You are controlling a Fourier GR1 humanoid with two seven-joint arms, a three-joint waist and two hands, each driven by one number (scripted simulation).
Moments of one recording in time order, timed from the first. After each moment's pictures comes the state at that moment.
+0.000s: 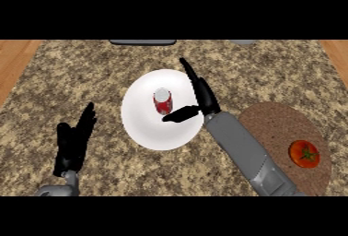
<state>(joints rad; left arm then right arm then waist) -0.03 0.12 -0.02 -1.48 -0.08 0.14 0.23 -0.83 0.00 0.41 -0.58 -0.12 -0.34 -0.34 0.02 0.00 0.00</state>
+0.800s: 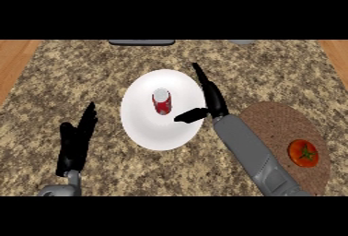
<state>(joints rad) -0.03 0.09 -0.02 -1.48 -0.11 0.15 0.23 -0.83 -0.02 0.38 -0.45 -0.09 -0.39 -0.39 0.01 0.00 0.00</state>
